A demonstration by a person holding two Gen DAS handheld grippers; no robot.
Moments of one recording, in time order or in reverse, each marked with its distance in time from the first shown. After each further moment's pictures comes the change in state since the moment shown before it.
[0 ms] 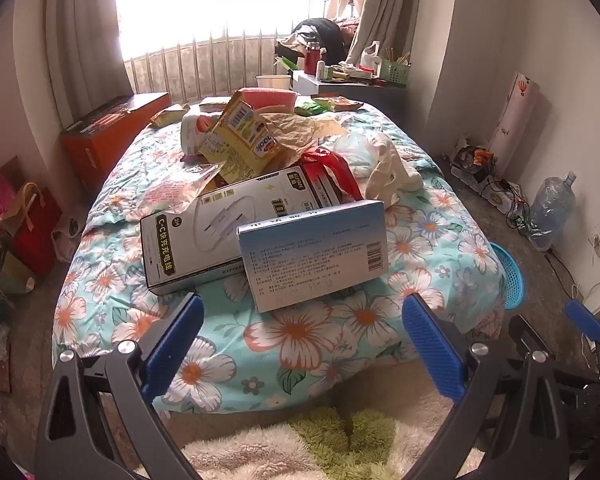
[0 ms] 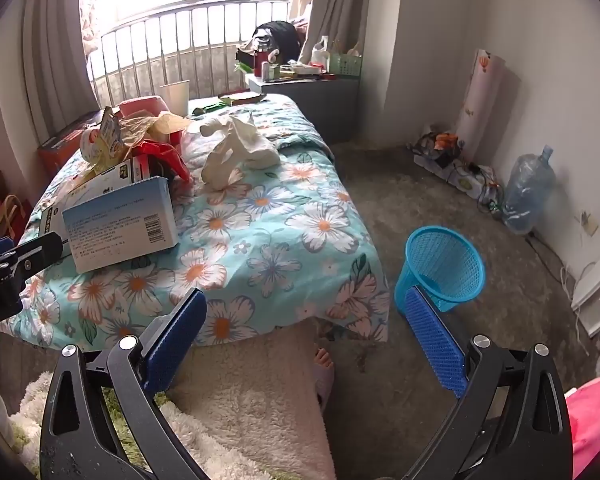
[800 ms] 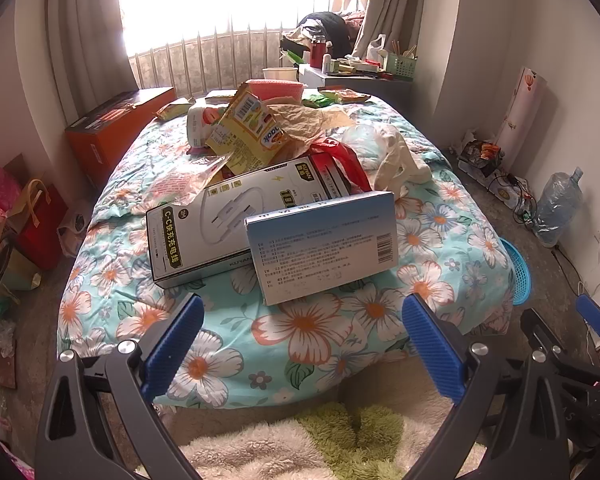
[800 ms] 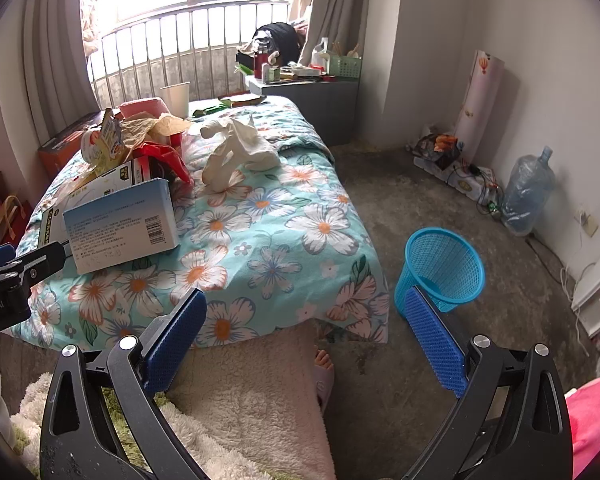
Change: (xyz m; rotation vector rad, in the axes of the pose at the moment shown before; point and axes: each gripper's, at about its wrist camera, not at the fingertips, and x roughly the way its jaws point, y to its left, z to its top) left arm 0.004 0.002 -0.004 0.005 0.022 0.030; right arm 0.001 -0.001 -0.003 -0.003 -0.007 -0.002
